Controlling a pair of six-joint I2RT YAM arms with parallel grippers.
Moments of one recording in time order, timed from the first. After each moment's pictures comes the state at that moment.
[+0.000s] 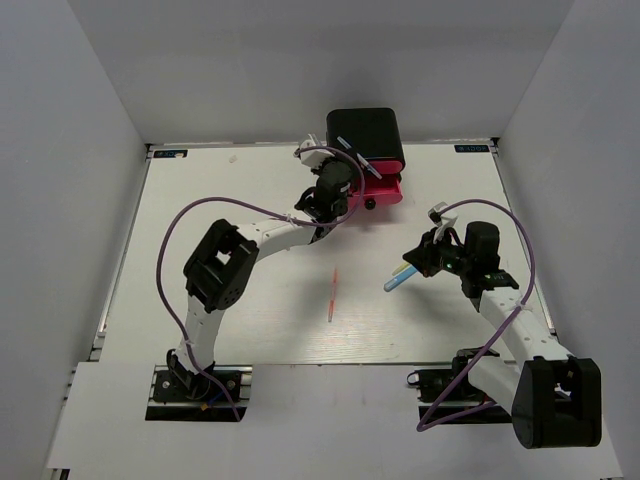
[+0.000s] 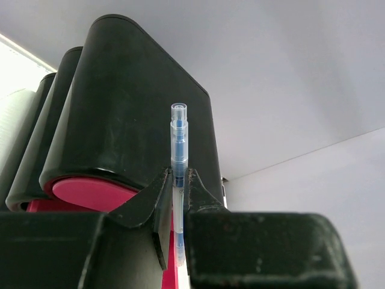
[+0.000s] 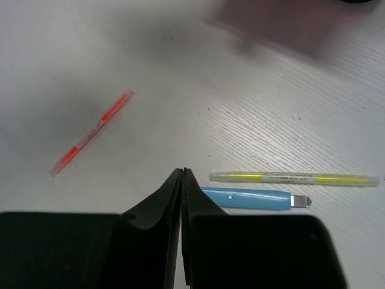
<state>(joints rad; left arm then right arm) -0.77 2.08 1.52 0.57 -0.70 -0.90 0.08 1.02 0.49 -0.01 -0.69 -0.09</state>
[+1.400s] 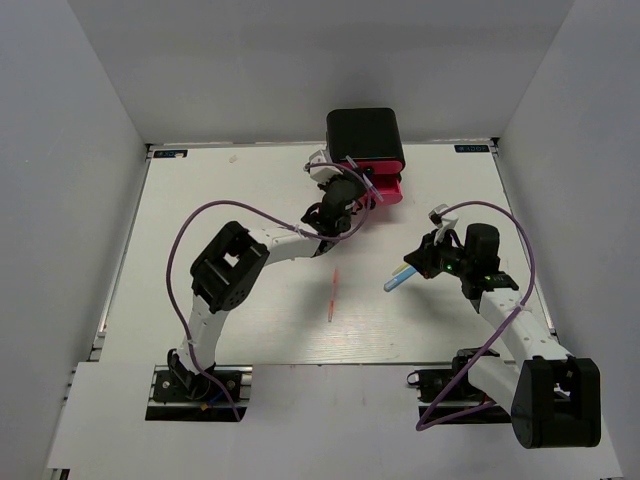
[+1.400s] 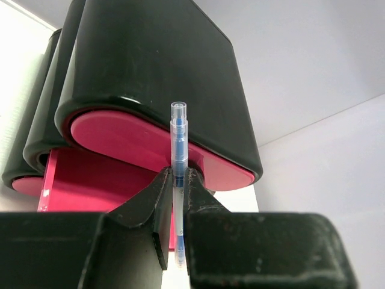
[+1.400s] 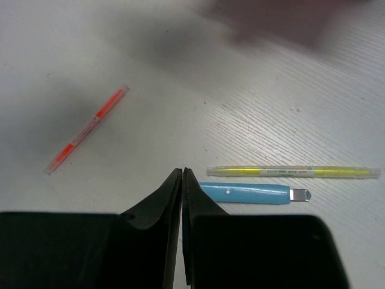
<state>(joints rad) -0.81 2.11 1.43 0.64 -0.67 -0.84 0.07 1.02 0.48 -0.01 -0.68 -0.09</state>
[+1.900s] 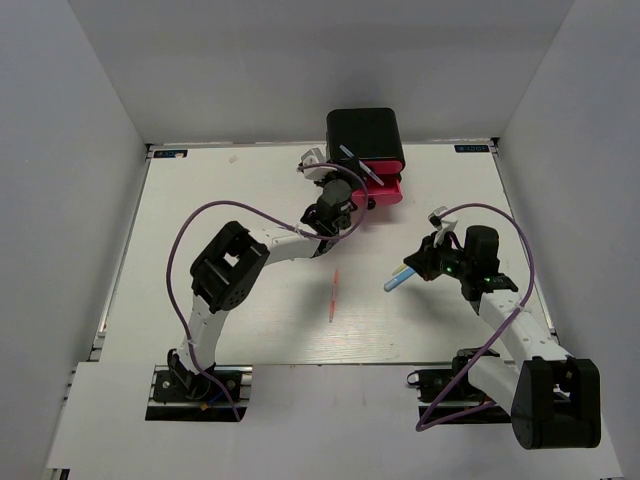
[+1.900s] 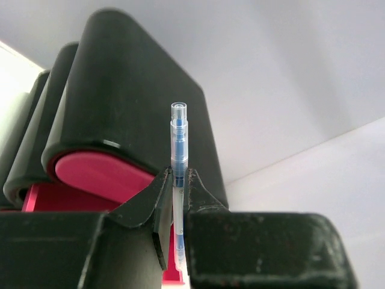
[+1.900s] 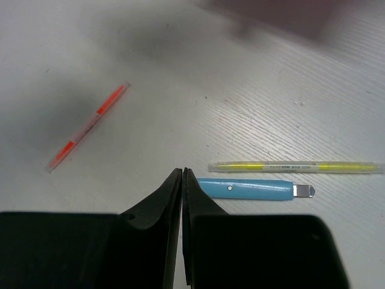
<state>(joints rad) -0.81 2.11 1.41 0.82 -0.73 -0.83 0.07 1.01 0.46 -0.01 -0.68 -0.09</state>
